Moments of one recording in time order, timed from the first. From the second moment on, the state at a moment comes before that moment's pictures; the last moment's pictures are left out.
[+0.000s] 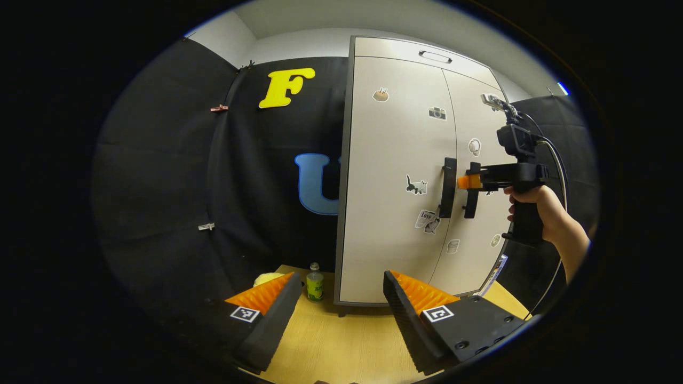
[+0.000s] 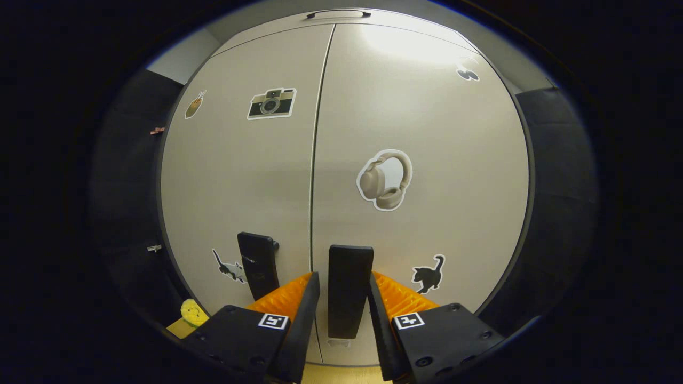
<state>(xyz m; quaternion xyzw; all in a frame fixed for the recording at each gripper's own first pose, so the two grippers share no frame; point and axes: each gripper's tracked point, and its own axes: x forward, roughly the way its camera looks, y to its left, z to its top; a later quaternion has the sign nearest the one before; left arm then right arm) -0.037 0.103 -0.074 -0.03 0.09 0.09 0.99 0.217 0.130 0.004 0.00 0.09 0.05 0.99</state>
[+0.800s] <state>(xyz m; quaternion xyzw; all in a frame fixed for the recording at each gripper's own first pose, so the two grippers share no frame) -0.044 0.103 -0.068 -0.02 0.08 0.09 0.99 0.209 0.127 0.004 0.03 0.10 0.09 0.99</state>
